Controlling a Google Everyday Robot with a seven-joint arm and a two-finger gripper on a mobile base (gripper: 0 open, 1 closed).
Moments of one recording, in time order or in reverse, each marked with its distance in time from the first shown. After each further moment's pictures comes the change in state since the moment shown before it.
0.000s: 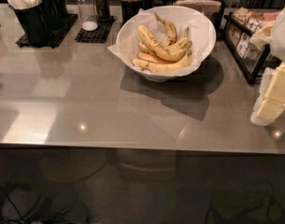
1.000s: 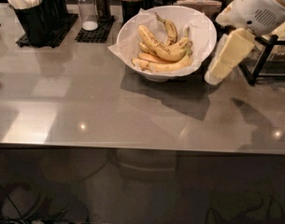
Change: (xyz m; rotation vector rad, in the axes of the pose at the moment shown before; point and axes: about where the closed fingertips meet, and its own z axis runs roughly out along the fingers) arm -0.068 -0.069 0.026 -0.029 -0.219 0.067
